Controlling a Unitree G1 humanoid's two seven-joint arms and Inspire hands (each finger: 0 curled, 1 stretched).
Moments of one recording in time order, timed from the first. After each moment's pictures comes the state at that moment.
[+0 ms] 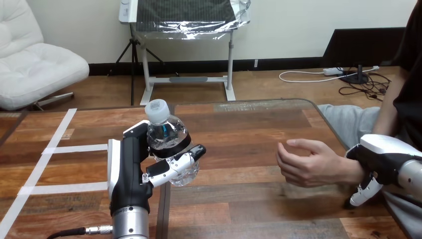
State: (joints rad) left arm 0.10 -0.04 -0.10 0.06 0.29 -0.25 0.29; right arm -0.38 -0.75 0.25 0.58 -0.67 -0.06 0.36
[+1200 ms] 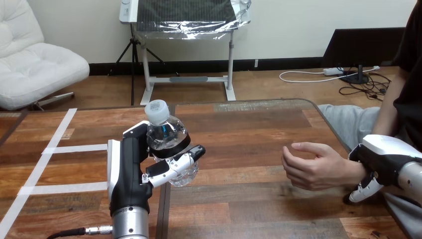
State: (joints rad) left arm 0.10 -0.04 -0.10 0.06 0.29 -0.25 0.29; right arm -0.41 -0.74 0.28 0.66 -0.66 -0.09 0.28
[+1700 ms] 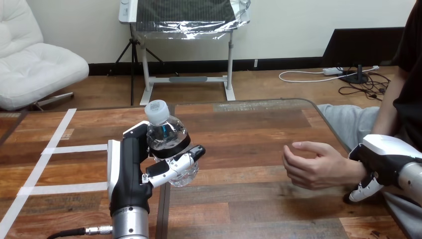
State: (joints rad) left arm 0.10 -0.04 -0.10 0.06 0.29 -0.24 0.29; right arm -0.41 -0.74 0.28 0.68 -0.66 -0.11 0.25
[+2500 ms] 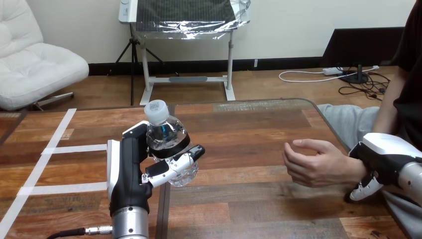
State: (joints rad) left arm 0.10 -0.04 -0.10 0.06 0.29 -0.24 0.30; right arm -0.41 -0.74 0.28 0.69 -0.66 -0.13 0.21
